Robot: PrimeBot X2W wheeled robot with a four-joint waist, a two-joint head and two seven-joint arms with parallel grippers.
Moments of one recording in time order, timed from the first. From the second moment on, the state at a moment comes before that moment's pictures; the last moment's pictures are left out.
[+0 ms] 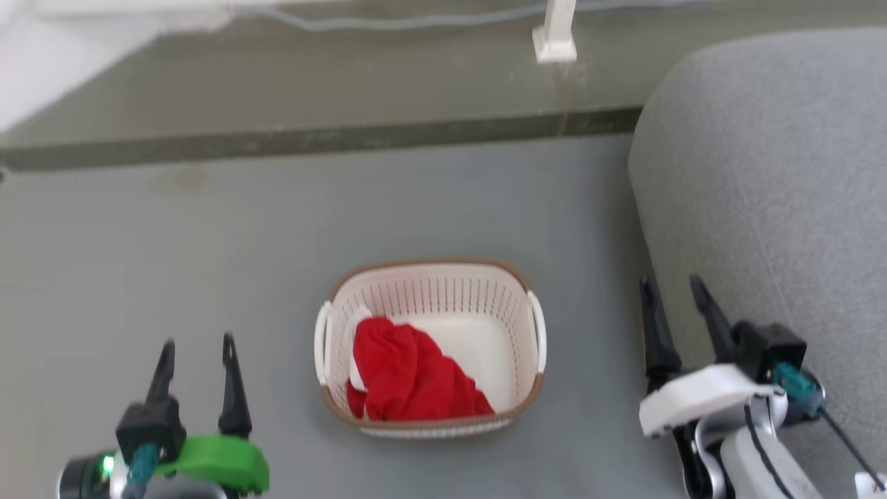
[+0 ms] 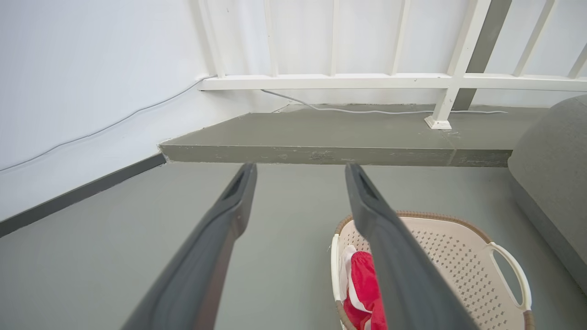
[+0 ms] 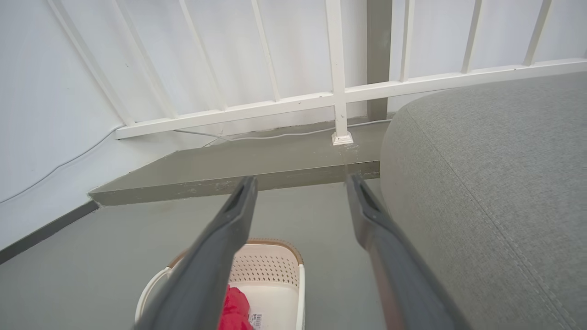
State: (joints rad) left arm 0.01 0.03 -0.08 0.17 -0.16 0.09 -0.25; right arm -0.04 -0.05 0.20 0.21 0.24 -0.07 -0.25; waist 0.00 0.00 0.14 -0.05
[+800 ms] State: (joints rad) left arm 0.16 0.04 -0.08 0.08 -0.17 0.10 -0.25; right arm 0.05 -0.04 0.22 0.19 0.24 -0.08 -0.25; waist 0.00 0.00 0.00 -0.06
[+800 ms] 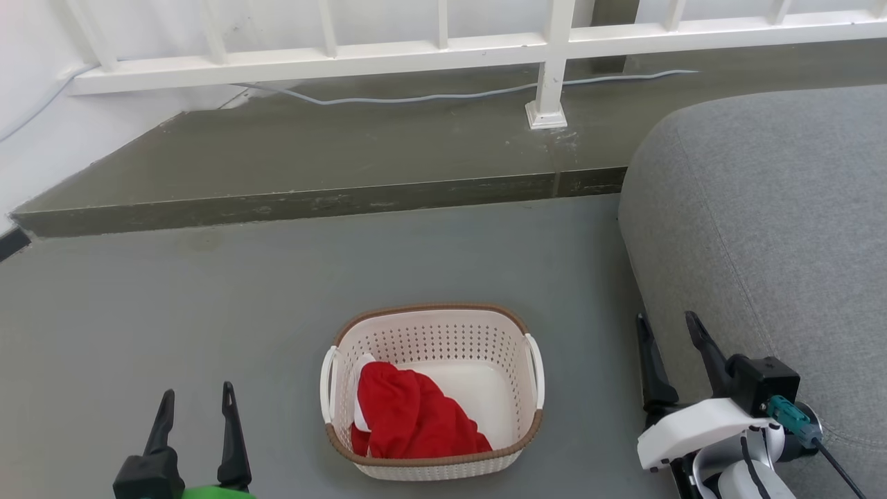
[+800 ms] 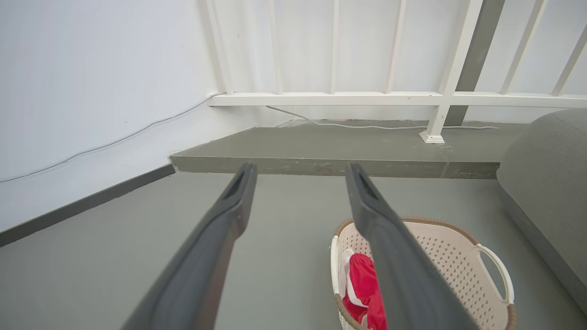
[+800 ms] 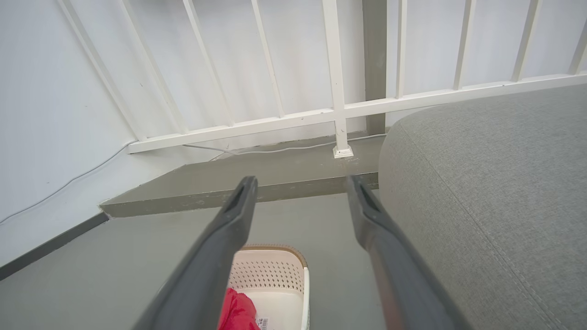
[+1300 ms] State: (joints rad) left arm 0.19 0.04 -0.08 0.03 -0.17 0.10 -0.25; right arm 0.05 -0.04 0.23 0.16 0.24 -0.08 -0.25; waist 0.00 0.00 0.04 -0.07
